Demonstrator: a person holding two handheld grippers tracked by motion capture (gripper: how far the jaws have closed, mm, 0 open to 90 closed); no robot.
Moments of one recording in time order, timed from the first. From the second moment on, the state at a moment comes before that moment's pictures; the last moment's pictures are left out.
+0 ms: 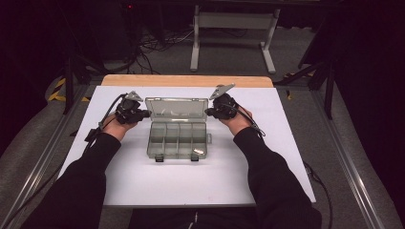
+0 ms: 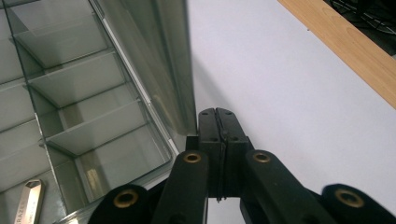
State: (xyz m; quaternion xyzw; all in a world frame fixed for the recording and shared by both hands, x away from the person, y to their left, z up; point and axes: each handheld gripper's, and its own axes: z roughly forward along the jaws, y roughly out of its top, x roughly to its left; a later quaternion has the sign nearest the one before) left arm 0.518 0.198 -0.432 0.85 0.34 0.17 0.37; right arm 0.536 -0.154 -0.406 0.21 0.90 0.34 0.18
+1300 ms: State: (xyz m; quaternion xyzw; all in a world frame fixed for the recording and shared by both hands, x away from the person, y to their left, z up) left arm 0.496 0.202 -0.420 0.87 0.30 0.13 0.37; right arm 0.504 -0.154 -0.395 0.18 0.90 0.35 0.16
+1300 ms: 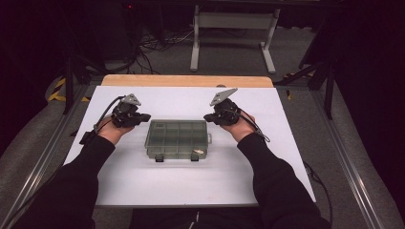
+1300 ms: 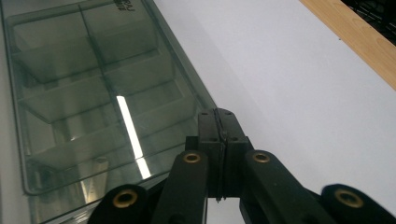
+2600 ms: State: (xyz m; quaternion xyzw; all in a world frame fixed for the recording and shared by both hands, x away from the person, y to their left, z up) left arm 0.447 0.192 -0.409 0.91 0.24 0.05 0.35; right arm 0.452 -0.129 -0.399 0.12 0.94 0.31 0.09
